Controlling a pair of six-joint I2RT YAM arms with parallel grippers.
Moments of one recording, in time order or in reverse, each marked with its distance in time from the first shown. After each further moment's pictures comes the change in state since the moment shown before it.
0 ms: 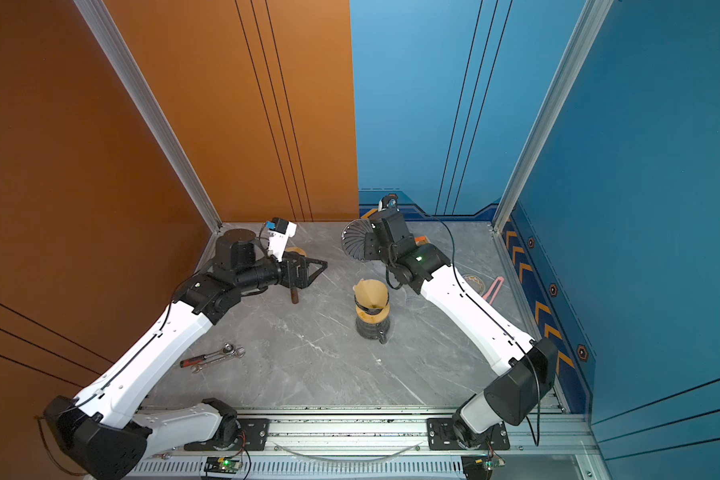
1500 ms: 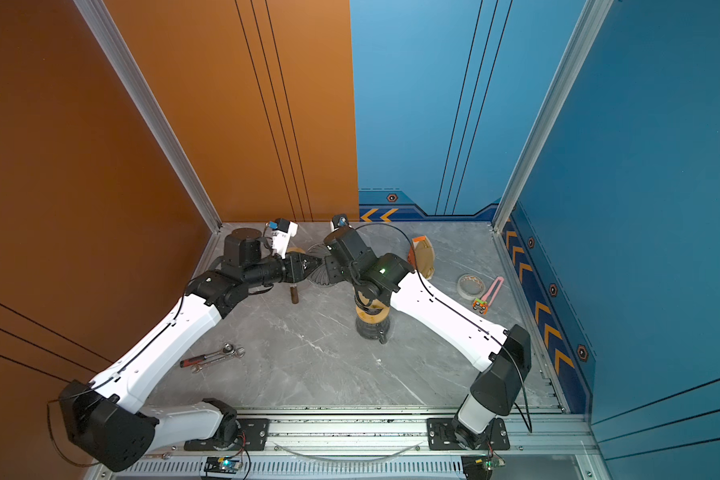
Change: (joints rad) left arm 0.033 0.062 -0.031 0.067 0.053 -0.131; right arm 0.221 0.101 0.073 -0.051 -0.001 -0.039
